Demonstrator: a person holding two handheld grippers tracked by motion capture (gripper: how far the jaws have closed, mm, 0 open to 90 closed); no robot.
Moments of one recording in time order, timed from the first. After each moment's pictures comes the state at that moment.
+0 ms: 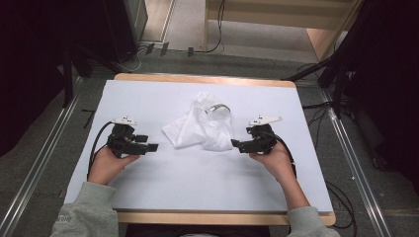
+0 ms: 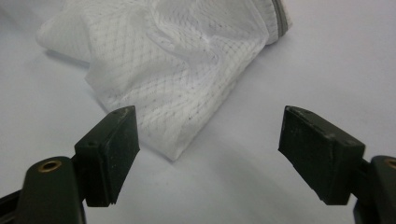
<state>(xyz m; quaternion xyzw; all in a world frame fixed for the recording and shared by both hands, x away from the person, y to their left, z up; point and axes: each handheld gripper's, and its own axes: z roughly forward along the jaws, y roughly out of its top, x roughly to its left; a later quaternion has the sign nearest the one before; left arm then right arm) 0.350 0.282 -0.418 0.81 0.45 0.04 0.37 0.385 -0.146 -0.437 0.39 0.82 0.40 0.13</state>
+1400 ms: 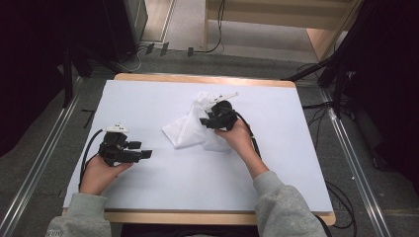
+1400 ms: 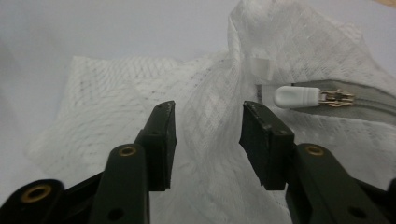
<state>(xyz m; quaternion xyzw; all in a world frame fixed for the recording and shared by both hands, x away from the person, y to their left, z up) 0.325 0.295 -0.418 0.81 0.46 0.05 0.37 0.460 -0.039 -0.439 0.38 0.83 0.40 0.09</state>
